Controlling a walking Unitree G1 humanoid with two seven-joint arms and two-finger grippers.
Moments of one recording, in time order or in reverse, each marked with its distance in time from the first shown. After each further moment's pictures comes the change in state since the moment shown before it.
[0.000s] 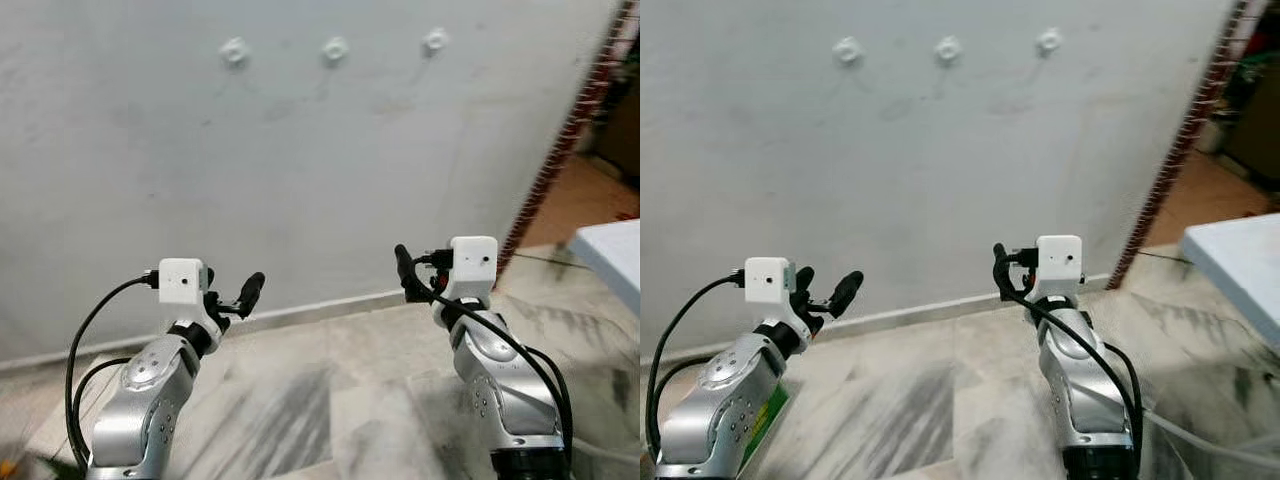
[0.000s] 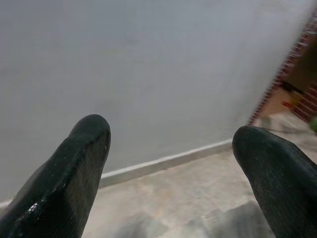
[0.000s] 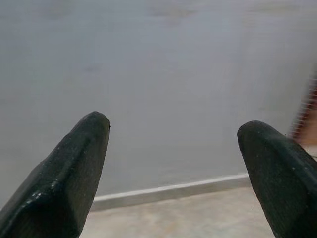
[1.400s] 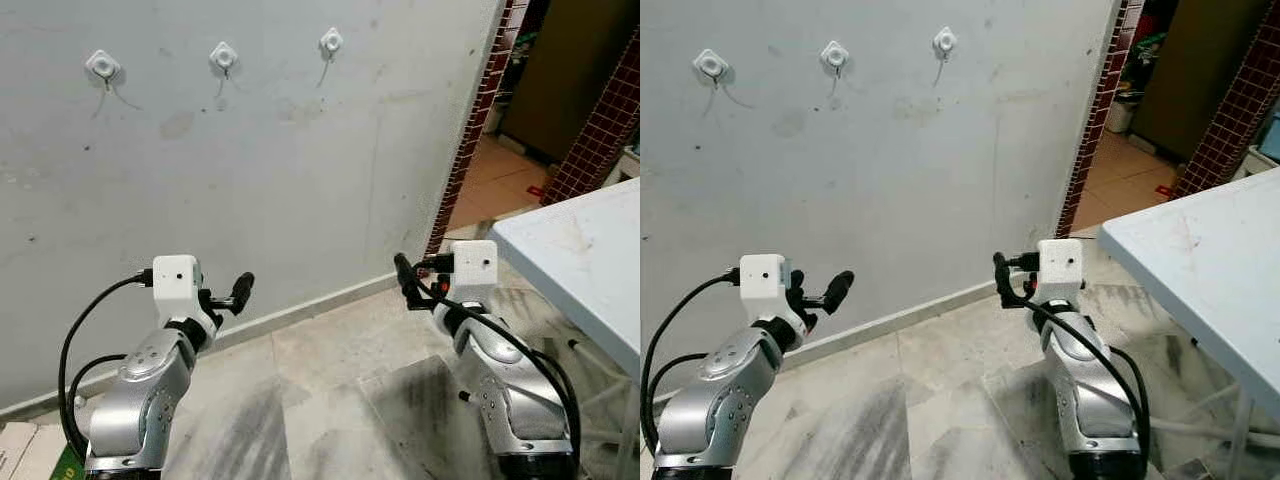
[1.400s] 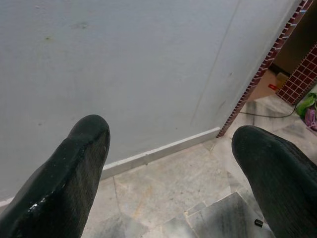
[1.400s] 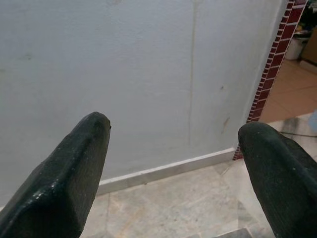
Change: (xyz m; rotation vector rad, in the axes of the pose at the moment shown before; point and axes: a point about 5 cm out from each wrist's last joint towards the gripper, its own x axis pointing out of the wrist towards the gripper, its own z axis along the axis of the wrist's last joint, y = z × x) left arm 0.002 0.012 0.005 0.005 0.046 0.095; right arm -0.004 0.002 -0.001 0.013 0.062 0.032
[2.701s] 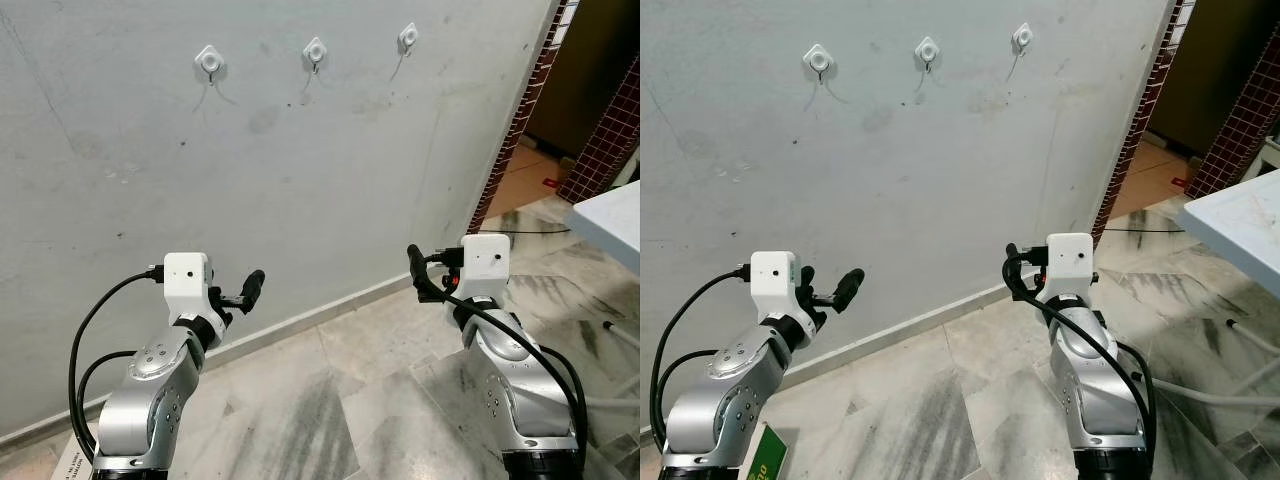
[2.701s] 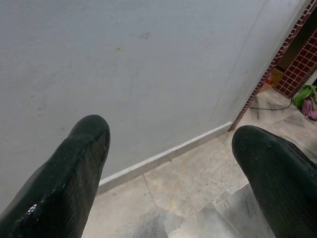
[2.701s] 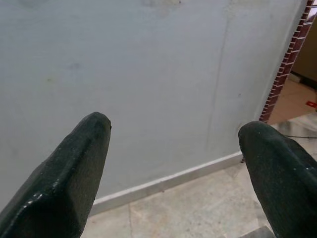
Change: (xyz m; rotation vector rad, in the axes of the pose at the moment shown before) left arm 0.002 -0.009 0.003 0.012 -0.015 -0.033; right arm 0.002 -0.008 0.008 -0.038 -0.051 -0.068
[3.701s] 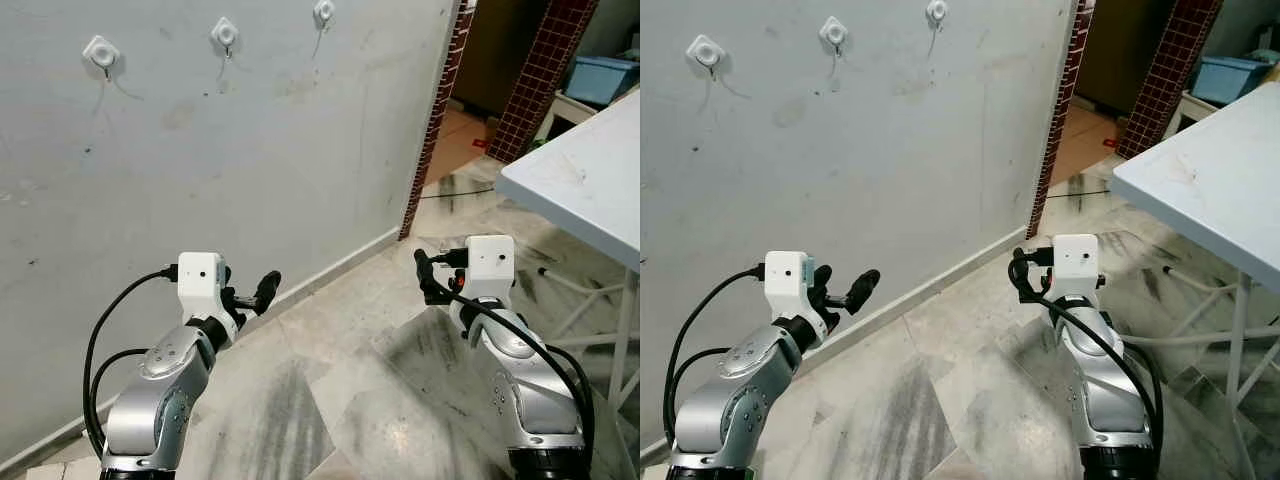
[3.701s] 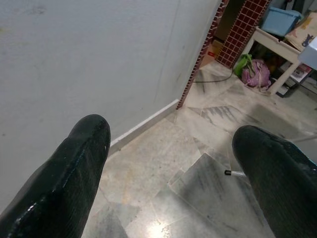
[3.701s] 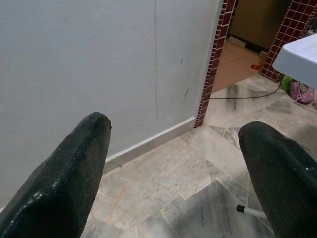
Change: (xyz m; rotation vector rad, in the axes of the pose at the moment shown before) left arm 0.001 -0.013 -0.003 -0.020 0.005 -0.088; right arm 0.000 -0.006 -0.003 -0.020 0.049 -0.015
